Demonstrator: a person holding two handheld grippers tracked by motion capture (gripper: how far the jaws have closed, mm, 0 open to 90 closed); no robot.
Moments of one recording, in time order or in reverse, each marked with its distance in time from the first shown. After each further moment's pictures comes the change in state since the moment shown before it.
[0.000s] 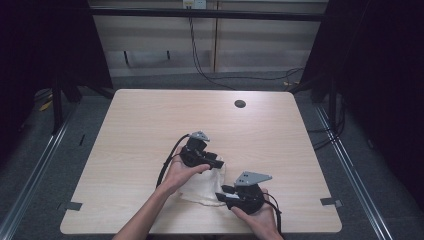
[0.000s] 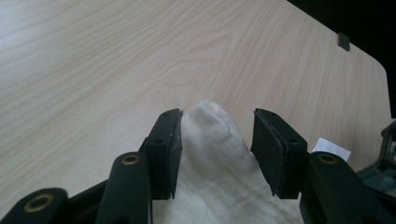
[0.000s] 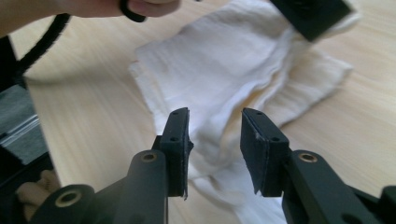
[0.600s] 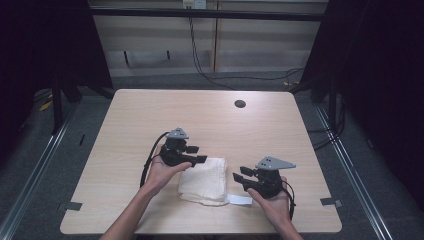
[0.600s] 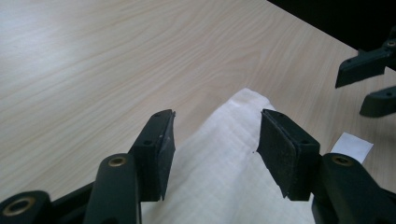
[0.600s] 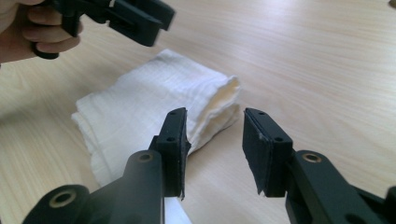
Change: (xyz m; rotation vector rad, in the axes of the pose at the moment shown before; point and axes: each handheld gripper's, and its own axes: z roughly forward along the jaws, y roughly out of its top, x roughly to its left) left arm 0.014 -0.019 -0.055 -0.108 0.113 0.008; right arm -0.042 0.015 -0.033 -0.122 -0.128 0.075
